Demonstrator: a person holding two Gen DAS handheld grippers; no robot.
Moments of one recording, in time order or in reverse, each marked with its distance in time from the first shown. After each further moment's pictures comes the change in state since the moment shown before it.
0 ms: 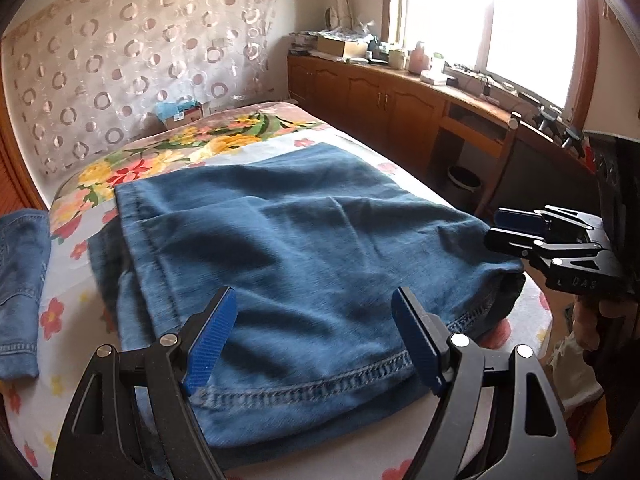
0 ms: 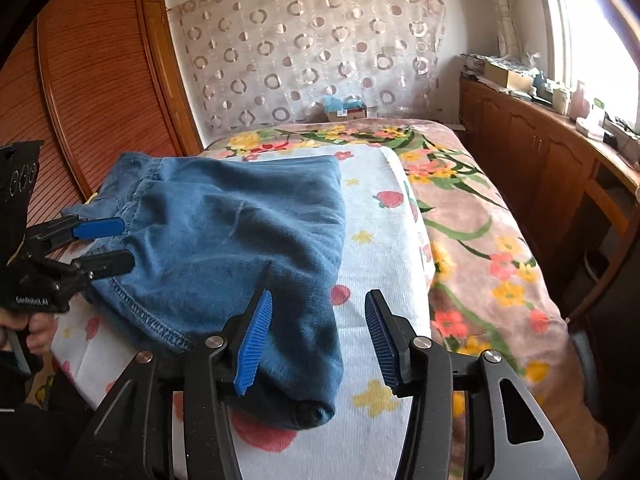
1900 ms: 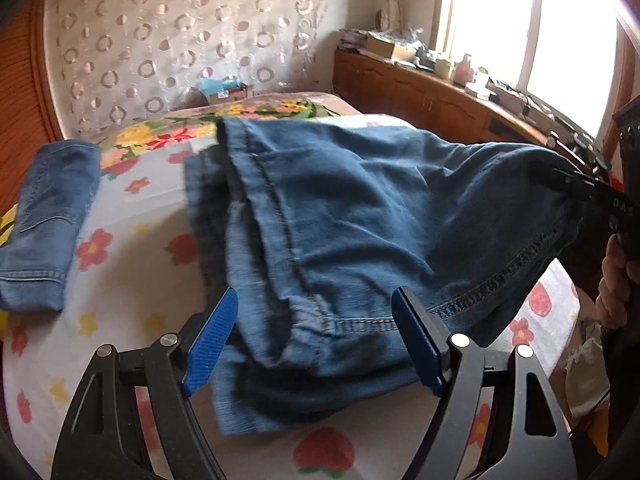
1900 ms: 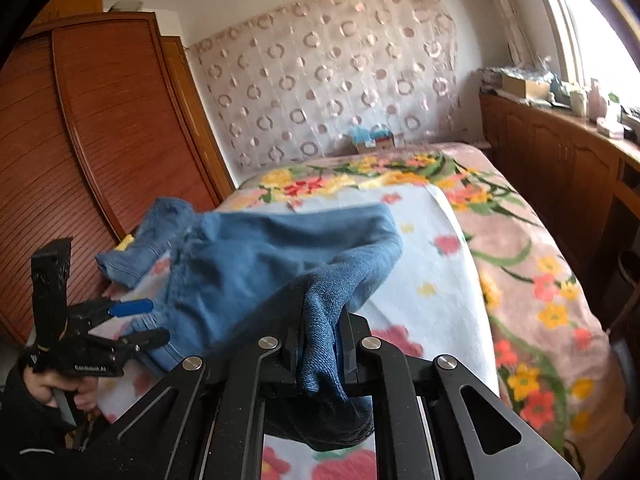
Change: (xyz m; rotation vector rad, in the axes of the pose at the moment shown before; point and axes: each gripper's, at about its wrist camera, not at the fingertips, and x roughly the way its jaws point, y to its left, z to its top) left arm -0.021 0.060 -0.046 -0.152 -0.006 0.079; right arm -0.009 0.026 0.030 0.045 -0.138 0.140
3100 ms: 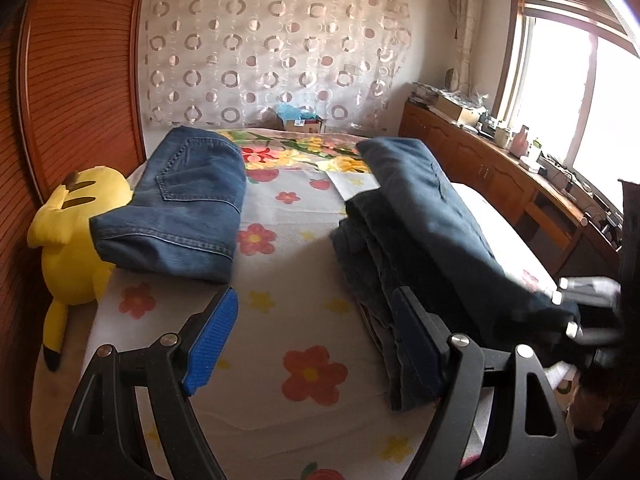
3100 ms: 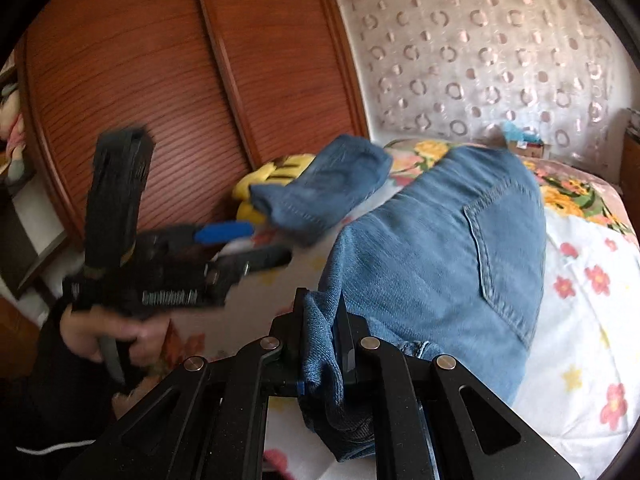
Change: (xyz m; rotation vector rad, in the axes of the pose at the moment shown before) left arm -0.087 0.111 -0.029 -0.207 -0.142 0.131; right arm 0.080 0.145 0.014 -0.287 0.197 0.391
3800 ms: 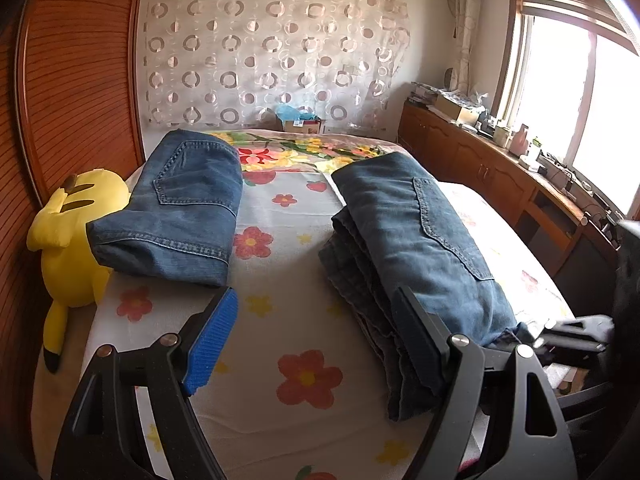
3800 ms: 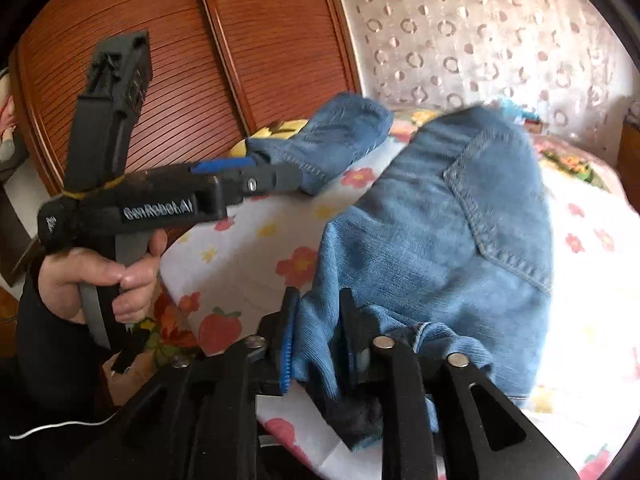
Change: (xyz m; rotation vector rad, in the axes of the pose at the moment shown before) left arm -0.001 -0.005 -0.001 0.008 -0.001 -0.003; right arm -0.014 0.006 0.016 -0.012 0.061 -0.065
